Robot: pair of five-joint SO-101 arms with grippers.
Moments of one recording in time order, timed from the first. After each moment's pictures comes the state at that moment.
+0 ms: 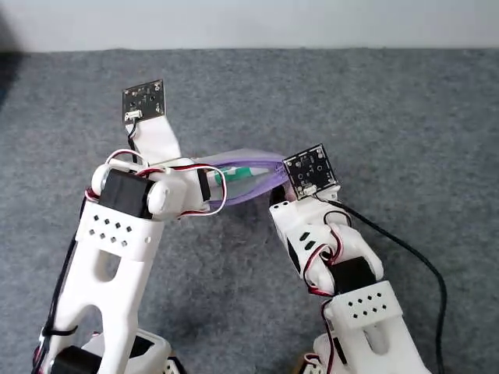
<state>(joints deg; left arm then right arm) 15.5 -24.3 12.2 90.8 35.5 -19.8 -57.0 65.3 32.5 6.7</state>
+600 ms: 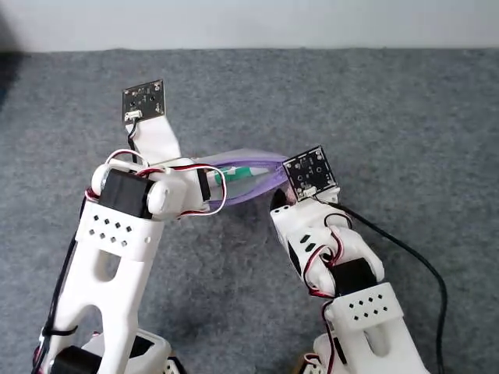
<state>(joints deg) 15.5 -24.3 12.2 90.8 35.5 -19.8 -57.8 65.3 35.5 6.7</state>
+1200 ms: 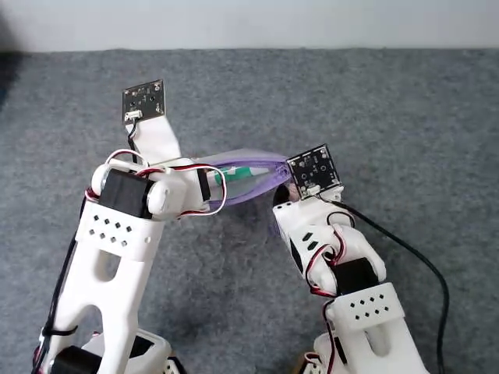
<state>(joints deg) 15.5 -24.3 12.2 90.8 35.5 -18.5 -57.8 65.3 33.6 6.7</state>
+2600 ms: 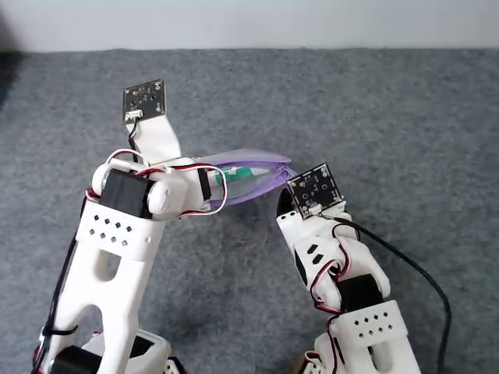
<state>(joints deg) 15.6 -24.2 12.2 90.3 35.5 -18.0 -67.1 71.6 33.4 12.1</state>
